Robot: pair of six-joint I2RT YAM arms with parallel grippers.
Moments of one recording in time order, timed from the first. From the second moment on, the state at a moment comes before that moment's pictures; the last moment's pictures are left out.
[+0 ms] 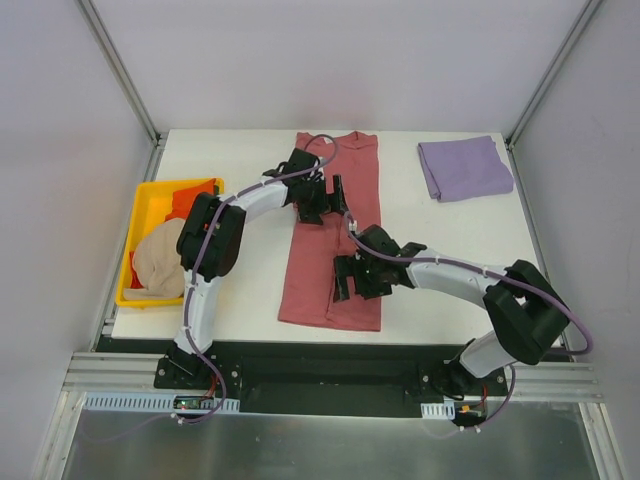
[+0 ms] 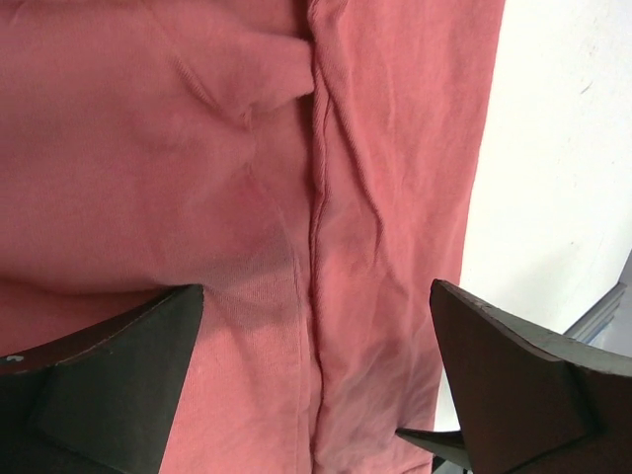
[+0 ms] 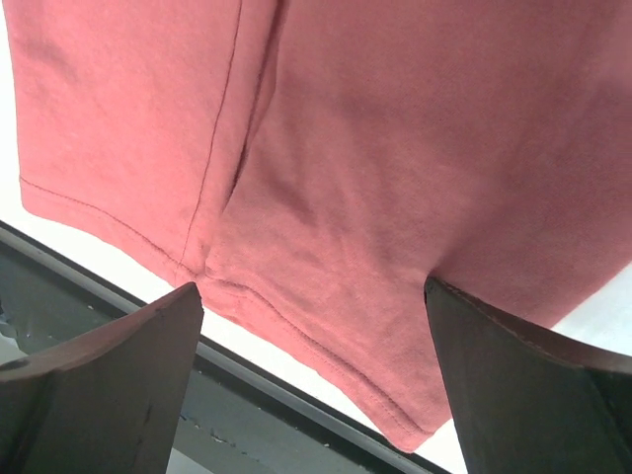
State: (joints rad) left arm -0.48 2.18 1.62 -0.37 0.42 -0.63; right arm 0.79 1.51 0.81 -0.38 -0.19 0.59
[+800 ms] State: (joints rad) left arm -0.62 1.16 0.68 -0.50 0.22 -0.75; right arm 0.72 1.03 0.55 -0.40 -0.28 0.66
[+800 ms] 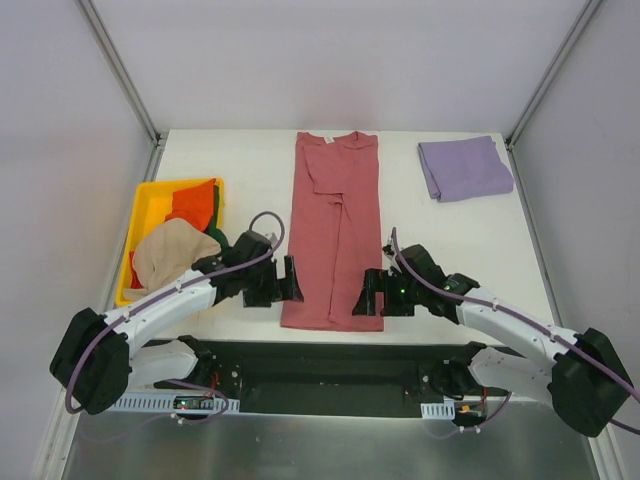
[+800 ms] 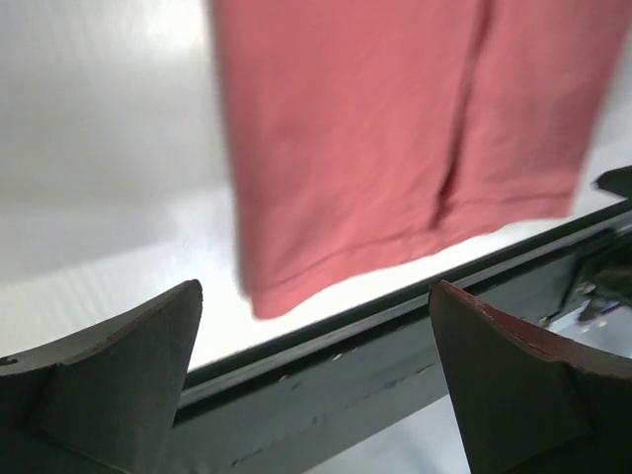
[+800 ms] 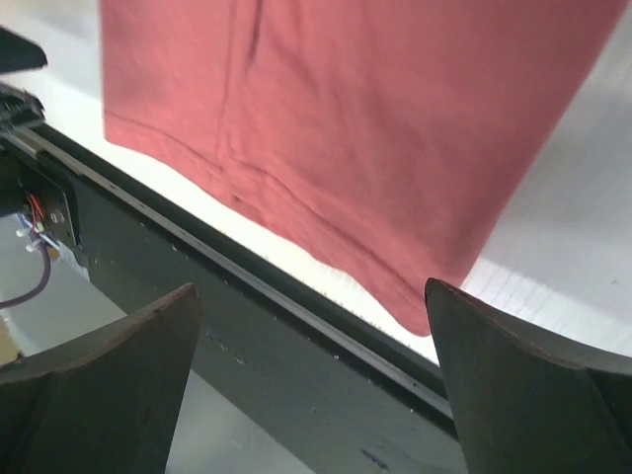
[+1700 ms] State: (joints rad) left arm -0.71 1.19 0.44 -0.38 0.24 -0.90; right arm 0.72 1.02 0.42 -0.44 -0.28 0.82
